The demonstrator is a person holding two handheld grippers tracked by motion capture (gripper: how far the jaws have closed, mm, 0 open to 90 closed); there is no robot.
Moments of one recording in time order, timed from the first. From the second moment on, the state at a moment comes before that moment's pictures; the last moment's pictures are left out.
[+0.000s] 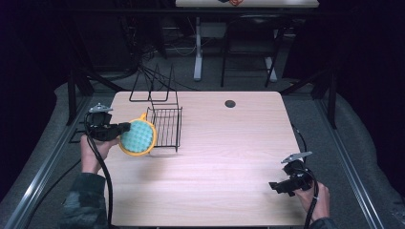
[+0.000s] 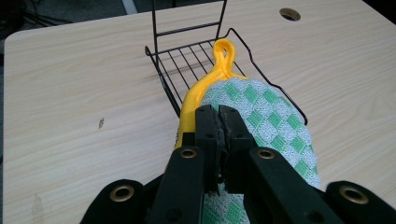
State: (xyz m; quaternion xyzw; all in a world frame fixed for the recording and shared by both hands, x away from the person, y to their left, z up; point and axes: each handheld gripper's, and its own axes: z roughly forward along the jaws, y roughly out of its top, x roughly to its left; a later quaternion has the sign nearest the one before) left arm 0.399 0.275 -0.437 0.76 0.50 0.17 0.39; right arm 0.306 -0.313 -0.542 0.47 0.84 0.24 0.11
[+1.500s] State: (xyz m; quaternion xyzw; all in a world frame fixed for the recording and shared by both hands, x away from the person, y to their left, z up) left arm 0.450 0.251 -0.479 0.72 0.54 0.17 0.41; right arm 0.304 -0.315 -0.543 0.48 0.84 0.23 0.10
